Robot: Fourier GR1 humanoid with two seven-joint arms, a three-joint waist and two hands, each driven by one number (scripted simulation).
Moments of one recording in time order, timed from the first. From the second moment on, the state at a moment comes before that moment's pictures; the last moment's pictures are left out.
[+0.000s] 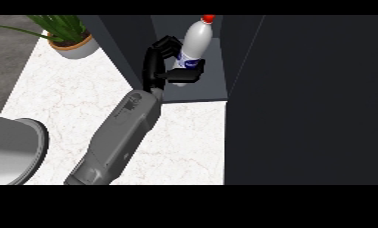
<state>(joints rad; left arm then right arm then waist) -0.77 0.00 -0.24 -0.75 0.35 0.52 -0.29 0.86 -0.32 -0.33 -2.34 -0.68 0.53 -0.19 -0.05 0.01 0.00</state>
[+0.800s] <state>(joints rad) -1.05 0.00 -0.15 -0.33 0.36 0.56 -0.44 0.85 -0.34 -0.34 -2.33 -0.71 0.56 -0.20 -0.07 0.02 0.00</state>
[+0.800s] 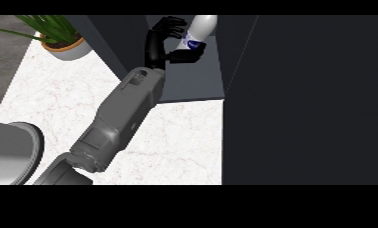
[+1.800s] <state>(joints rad) -1.14 0.00 -0.09 -0.23 0.38 0.47 -0.61 0.83 -0.35 -0.34 -2.33 -0.74 0.56 -0.20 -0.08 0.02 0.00</state>
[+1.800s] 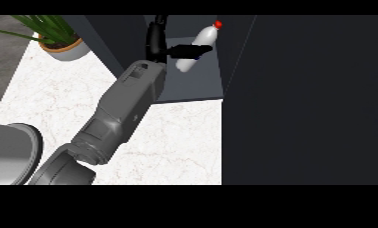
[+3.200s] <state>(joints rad) -0.64 0.00 -0.51 -0.92 0.62 0.50 -0.59 0.78 -0.35 -0.37 -2.34 -0.76 0.48 -0.12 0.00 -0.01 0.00</state>
